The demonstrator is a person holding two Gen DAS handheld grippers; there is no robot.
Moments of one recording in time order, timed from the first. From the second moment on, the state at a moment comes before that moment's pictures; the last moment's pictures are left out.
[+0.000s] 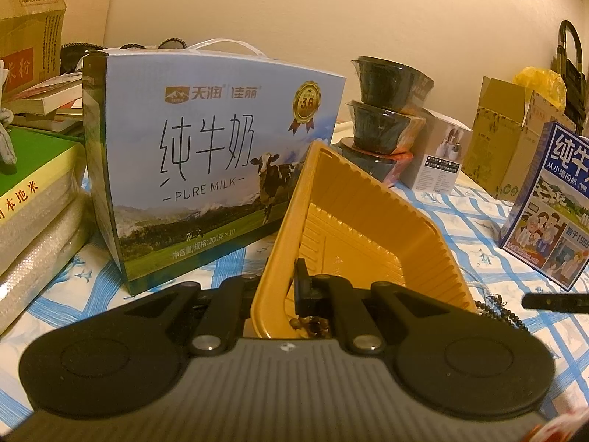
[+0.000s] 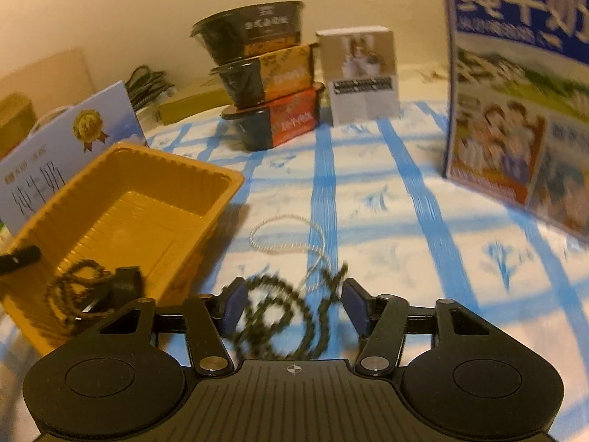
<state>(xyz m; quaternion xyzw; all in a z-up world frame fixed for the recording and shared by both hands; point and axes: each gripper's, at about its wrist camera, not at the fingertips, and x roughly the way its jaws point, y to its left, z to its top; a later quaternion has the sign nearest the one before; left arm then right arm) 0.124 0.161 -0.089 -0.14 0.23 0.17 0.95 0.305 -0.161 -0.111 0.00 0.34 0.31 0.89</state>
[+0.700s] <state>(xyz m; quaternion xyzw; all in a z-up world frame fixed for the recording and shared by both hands) 0.126 0.161 -0.088 -0.13 0.23 0.17 0.95 0.370 -0.108 -0.158 -0.12 0.33 0.33 0.88</state>
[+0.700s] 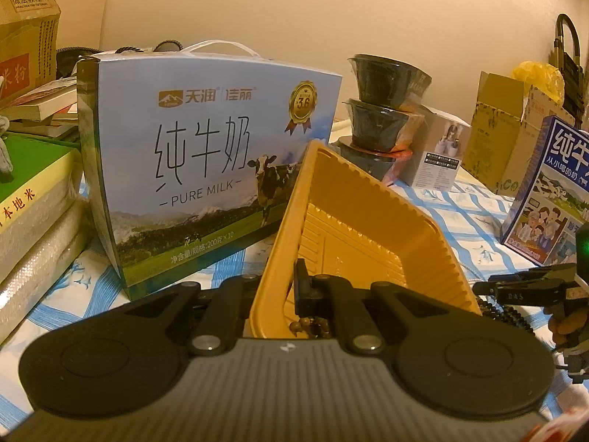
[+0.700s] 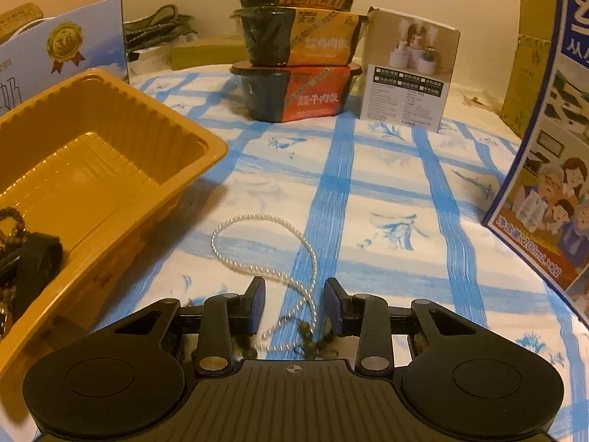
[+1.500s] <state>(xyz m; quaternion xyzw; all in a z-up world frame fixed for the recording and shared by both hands) 0.129 0.161 -0.087 -0.13 0.23 0.17 0.95 0.365 -0.128 -0.131 -0.08 0.31 0.32 0.89</state>
